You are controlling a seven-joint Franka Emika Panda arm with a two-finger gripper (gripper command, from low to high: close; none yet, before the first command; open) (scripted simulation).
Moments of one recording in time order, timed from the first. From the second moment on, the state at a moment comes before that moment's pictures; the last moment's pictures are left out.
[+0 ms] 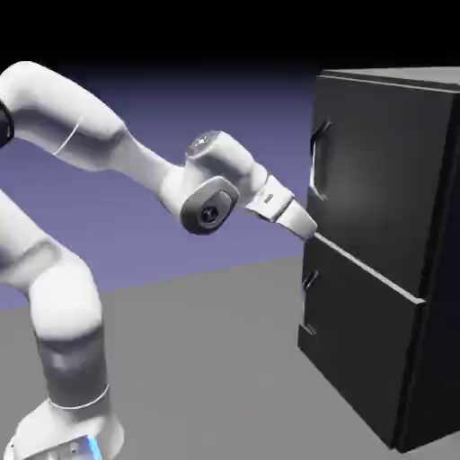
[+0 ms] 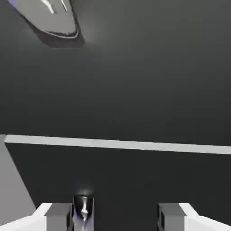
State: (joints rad) arm -0.05 -0.62 0.05 -2.80 0.12 3.01 0.69
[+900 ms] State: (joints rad) arm -0.62 -1.16 0.59 -2.74 1.29 2.69 0.16
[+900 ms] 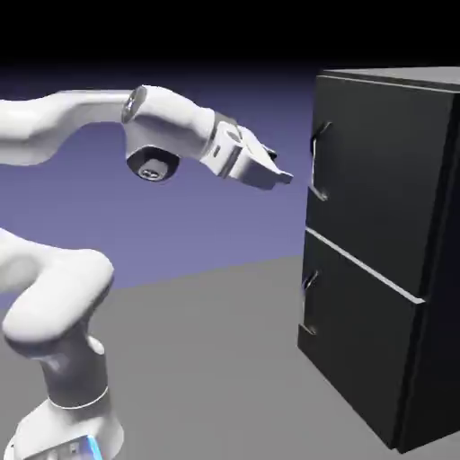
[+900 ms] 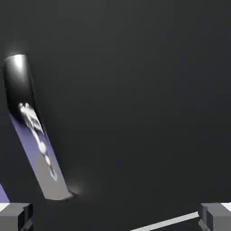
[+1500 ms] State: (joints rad) arm -1.01 -1.51 0.94 -2.70 2.07 2.49 -0.19
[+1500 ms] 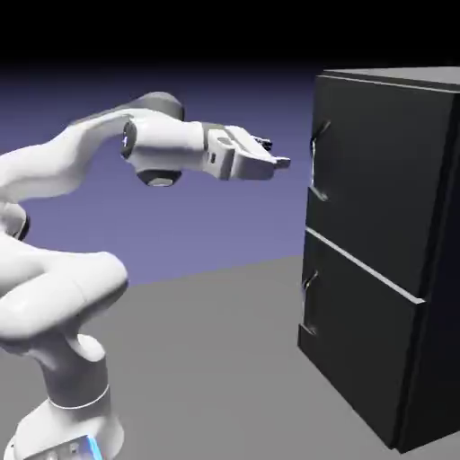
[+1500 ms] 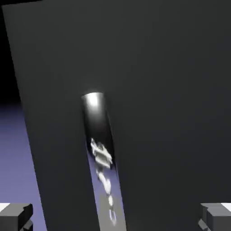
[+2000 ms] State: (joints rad) arm -1.33 -1.64 1.15 -2.55 2.51 2.38 -0.36
